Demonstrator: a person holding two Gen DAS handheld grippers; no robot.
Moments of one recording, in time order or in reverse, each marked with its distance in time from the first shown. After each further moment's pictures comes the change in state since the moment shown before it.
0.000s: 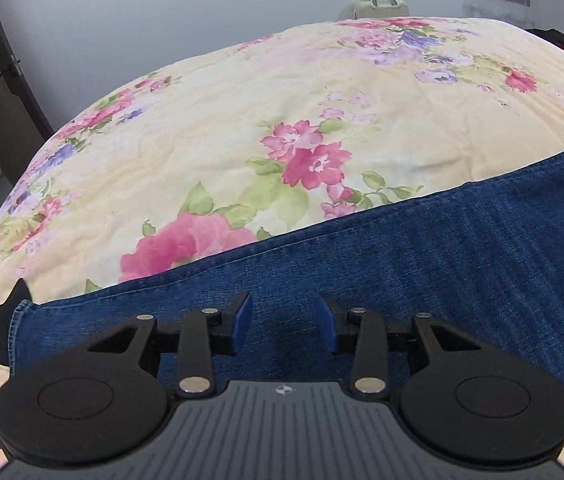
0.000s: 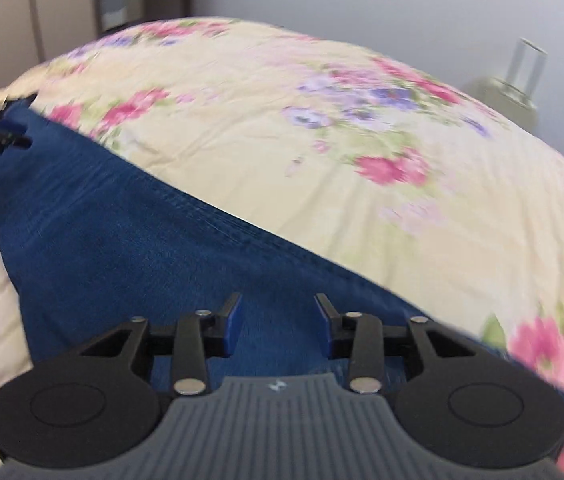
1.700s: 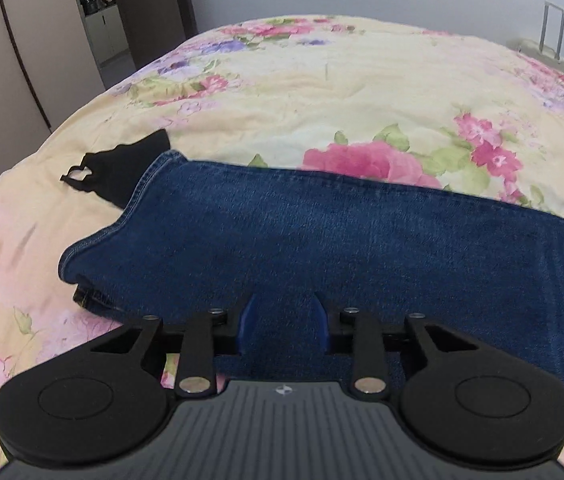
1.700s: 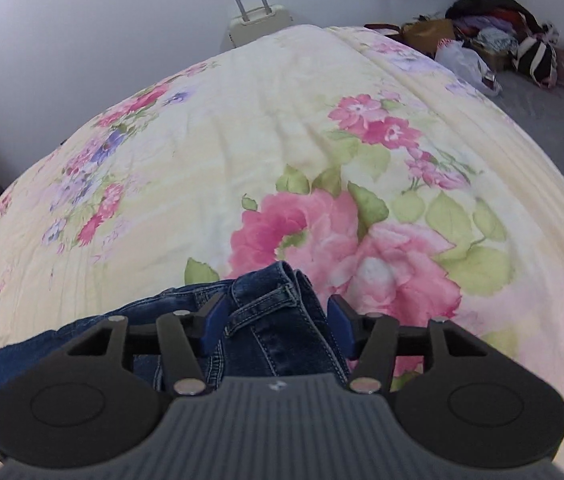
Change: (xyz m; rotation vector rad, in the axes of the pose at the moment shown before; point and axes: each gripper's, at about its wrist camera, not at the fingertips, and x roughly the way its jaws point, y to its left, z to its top) left arm -0.027 0.089 -0.064 -0.456 0.133 0.243; right arm -0.080 -0.248 -0.162 0.899 -0.099 -0.203
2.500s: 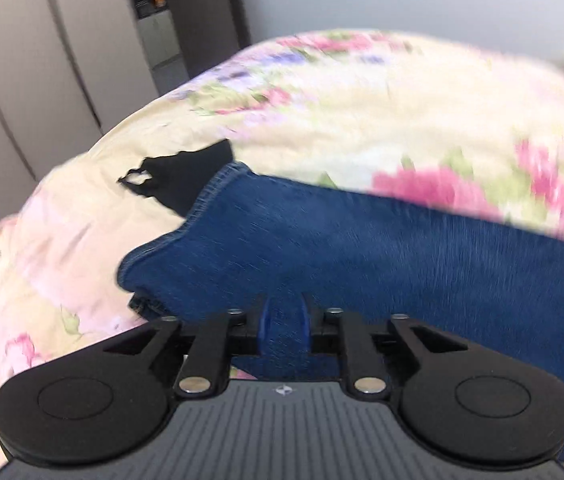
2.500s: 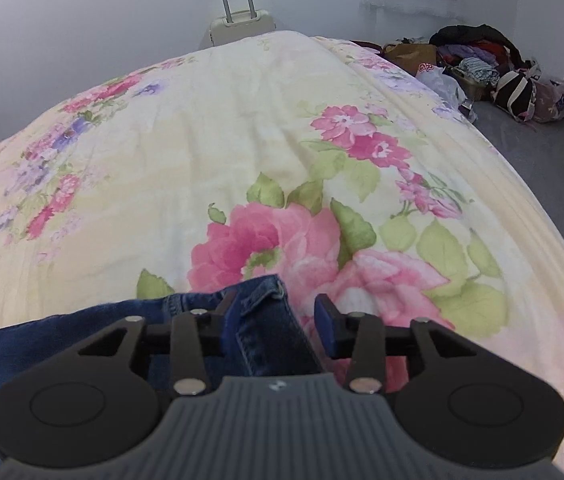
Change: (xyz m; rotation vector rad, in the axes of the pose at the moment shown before) left arm -0.017 0.042 -0.002 -0.147 -0.085 0.089; right arm 0.025 0.014 0.002 -0.096 -0.032 -0.144
